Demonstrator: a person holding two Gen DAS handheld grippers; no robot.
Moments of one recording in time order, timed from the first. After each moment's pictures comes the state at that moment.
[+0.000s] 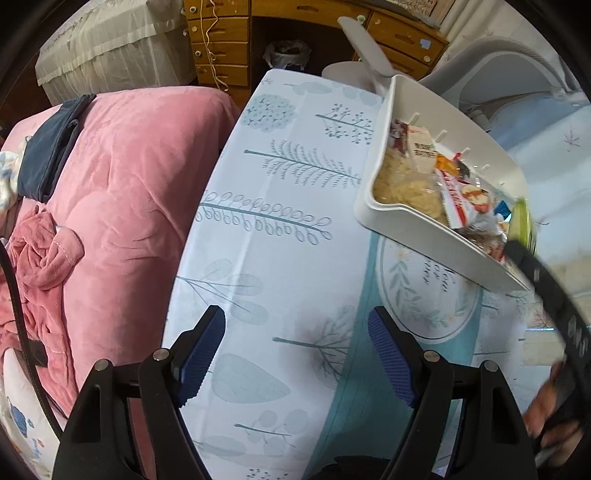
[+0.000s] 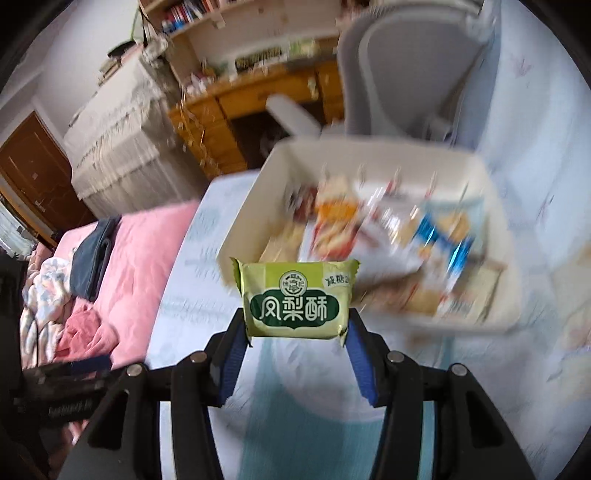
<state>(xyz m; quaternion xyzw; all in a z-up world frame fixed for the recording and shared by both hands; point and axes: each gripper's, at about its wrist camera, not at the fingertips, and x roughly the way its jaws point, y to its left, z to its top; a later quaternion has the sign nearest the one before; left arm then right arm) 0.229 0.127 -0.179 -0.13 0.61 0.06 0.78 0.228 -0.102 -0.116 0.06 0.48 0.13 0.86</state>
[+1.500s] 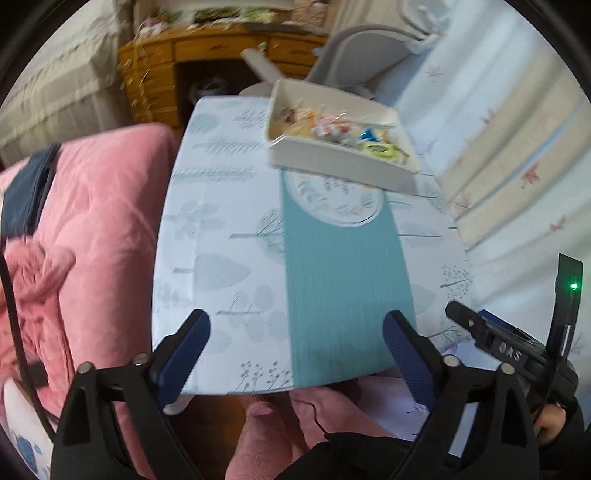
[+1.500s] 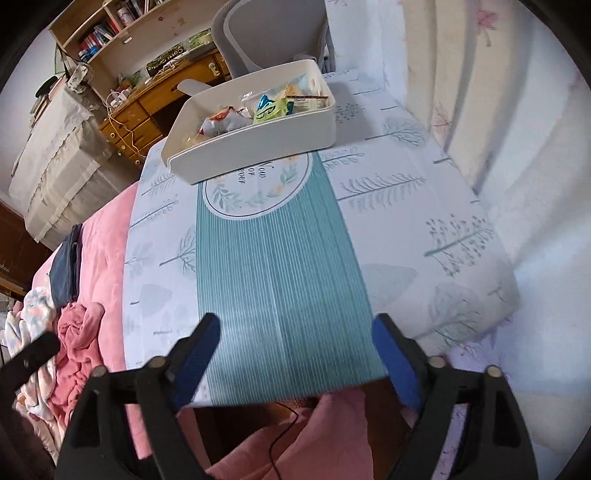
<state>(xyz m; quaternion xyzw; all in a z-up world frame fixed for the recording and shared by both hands) 0.024 0.076 -0.090 -0.06 0.54 -0.09 0.83 -0.021 -0.187 -0.104 0.14 0.55 -0.02 0.82</state>
